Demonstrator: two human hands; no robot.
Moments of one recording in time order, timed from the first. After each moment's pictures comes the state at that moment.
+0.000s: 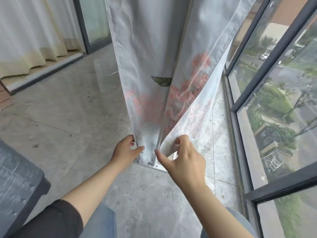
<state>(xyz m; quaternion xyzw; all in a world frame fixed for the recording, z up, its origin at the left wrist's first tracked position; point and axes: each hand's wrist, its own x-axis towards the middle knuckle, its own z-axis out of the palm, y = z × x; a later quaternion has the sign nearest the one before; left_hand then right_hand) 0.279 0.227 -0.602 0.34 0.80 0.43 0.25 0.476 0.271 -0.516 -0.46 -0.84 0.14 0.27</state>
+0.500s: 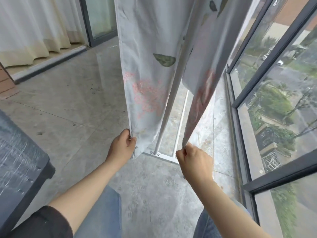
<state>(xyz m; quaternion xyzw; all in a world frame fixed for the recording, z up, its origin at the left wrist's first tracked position) 0.297 0.174 -0.608 0.37 0.80 0.45 0.16 0.512 0.269 -0.562 -0.48 -0.86 0.07 0.16</state>
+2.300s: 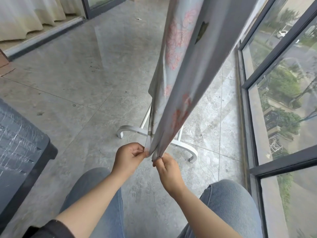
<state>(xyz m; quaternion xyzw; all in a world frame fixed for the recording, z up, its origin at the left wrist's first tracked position) 0.345 0.144 -0.666 0.29 0.73 0.53 0.30 0.482 0.206 -0.652 -0.41 -0.76 0.48 0.15</state>
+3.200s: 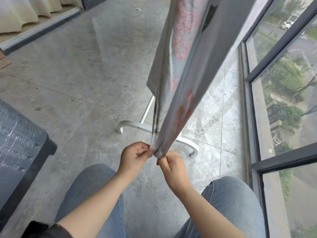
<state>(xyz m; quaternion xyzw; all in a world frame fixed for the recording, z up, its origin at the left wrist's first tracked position) 0.362 0.146 -0.679 0.26 0.67 0.59 0.37 0.495 0.213 -0.662 -0.40 -0.78 0.44 0.17</state>
